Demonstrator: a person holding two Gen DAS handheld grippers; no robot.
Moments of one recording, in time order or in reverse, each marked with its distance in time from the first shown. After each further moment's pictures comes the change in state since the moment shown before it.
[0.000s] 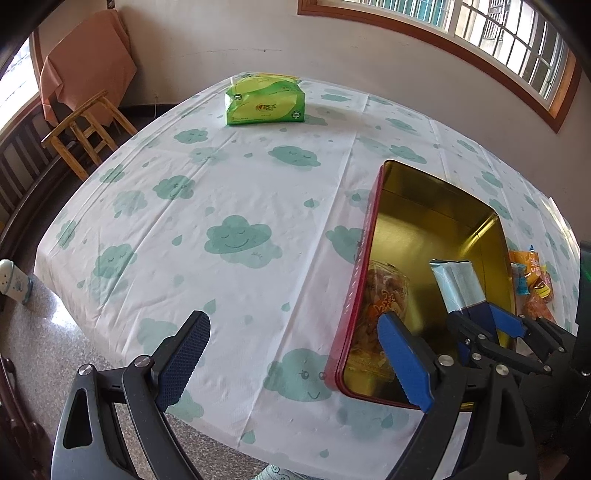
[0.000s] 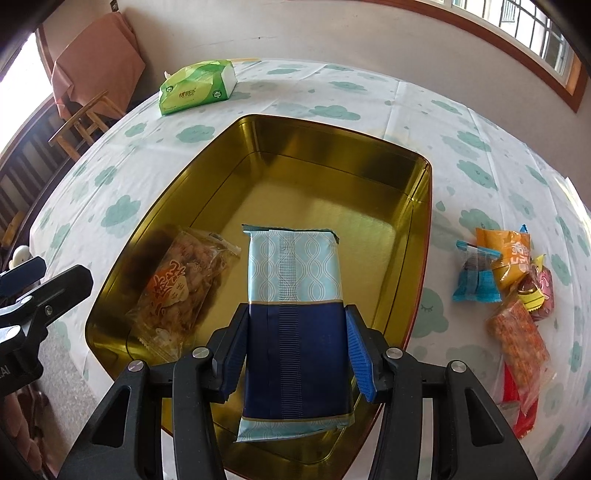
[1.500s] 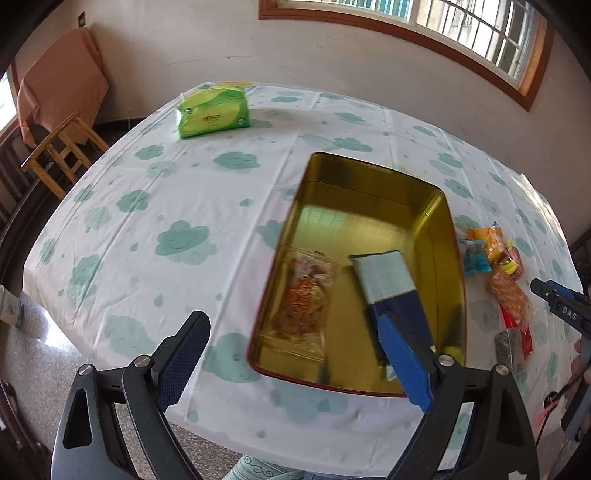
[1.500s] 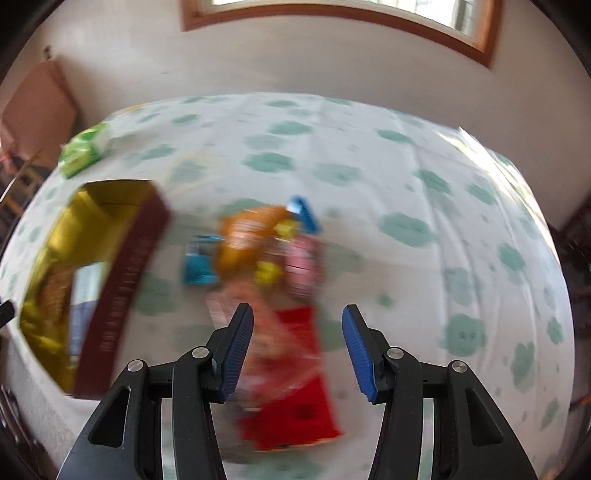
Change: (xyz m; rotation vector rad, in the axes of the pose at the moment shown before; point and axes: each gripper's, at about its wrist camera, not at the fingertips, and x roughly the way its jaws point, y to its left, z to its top) left arm -0.019 -0.060 -0.011 0.102 -0.002 -0.063; right arm -0.059 -0.209 -0.033 0.211 -0.042 -0.188
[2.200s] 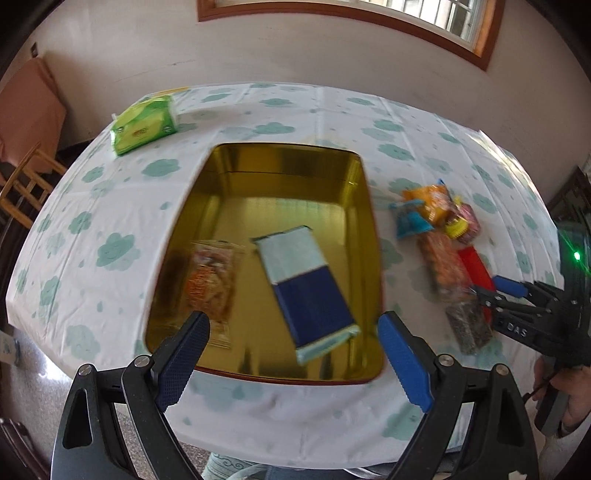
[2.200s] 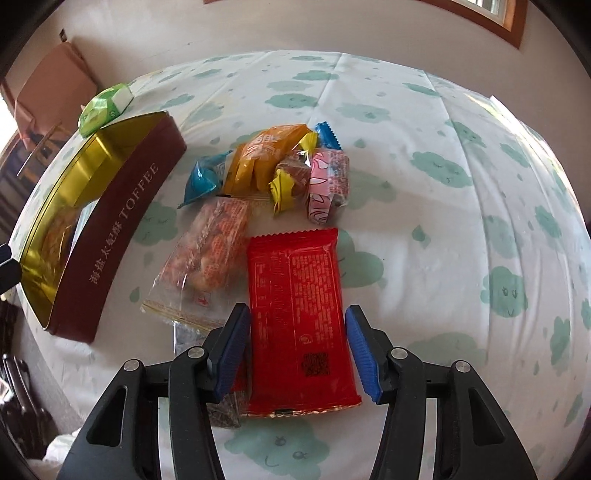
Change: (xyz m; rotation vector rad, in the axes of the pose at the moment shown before) left arm -0.001 -0.081 -0.013 0.153 0.040 -0.080; right arm 0.026 0.002 -0.045 -0.069 0.088 0.128
